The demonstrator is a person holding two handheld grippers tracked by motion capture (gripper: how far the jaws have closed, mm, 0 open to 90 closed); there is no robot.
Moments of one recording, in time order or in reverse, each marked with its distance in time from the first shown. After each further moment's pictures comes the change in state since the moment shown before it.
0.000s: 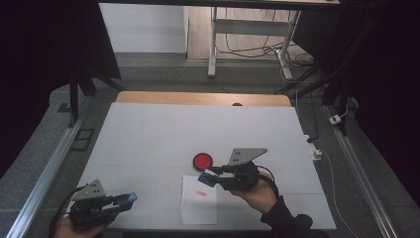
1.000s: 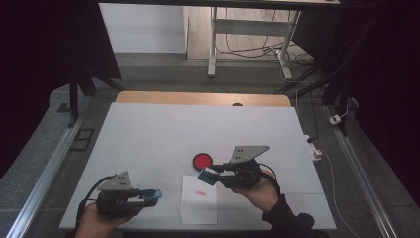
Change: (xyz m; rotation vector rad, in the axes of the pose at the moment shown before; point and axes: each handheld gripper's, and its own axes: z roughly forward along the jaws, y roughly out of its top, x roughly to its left) left arm -0.019 0.047 0.039 0.008 -0.182 0.163; right arm -0.002 0.007 -0.006 -0.019 0.022 -0.002
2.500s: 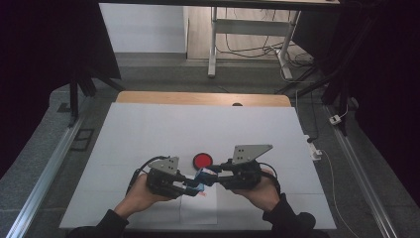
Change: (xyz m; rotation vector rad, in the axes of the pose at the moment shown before) left arm 0.022 0.069 0.093 -0.023 -0.338 0.284; right arm 0.008 0.011 -0.006 -0.053 0.079 -0.055
